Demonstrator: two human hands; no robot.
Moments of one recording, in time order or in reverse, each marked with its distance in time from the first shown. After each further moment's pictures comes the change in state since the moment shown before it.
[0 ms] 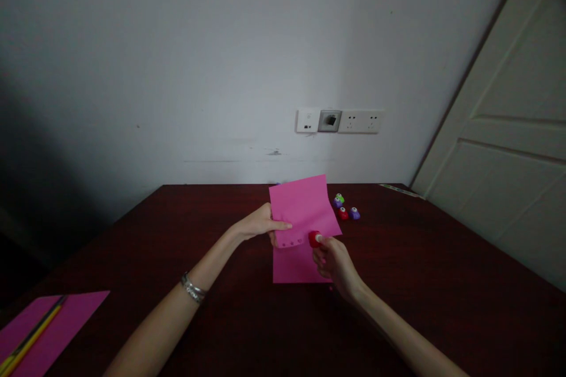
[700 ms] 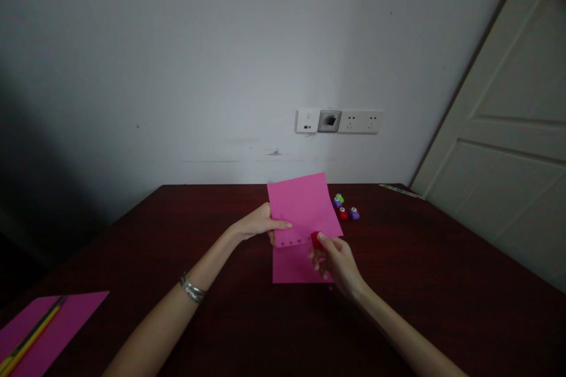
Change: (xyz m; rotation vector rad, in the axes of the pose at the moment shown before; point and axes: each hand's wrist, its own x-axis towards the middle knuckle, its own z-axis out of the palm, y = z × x) left_hand -0.001 0.004 0.002 0.044 0.019 0.002; right_hand -0.002 -0.005 -0.002 -0.109 -0.044 -0.099
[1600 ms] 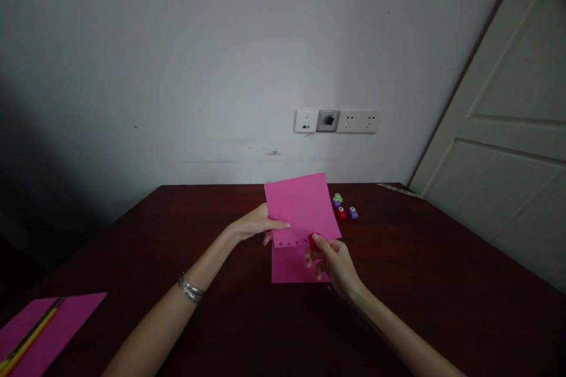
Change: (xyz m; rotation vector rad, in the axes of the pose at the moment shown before) left_hand 0.000 0.002 -0.001 0.042 -0.054 -0.006; right_hand -0.003 -0.001 0.006 0.037 -0.004 0.003
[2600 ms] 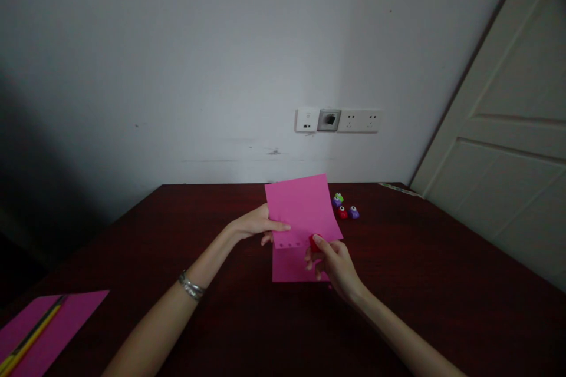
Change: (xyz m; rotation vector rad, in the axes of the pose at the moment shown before) left_hand -0.001 0.001 -0.004 -0.007 -0.090 -0.047; right_hand -0.003 -0.001 0.002 -0.027 -0.044 -0.014
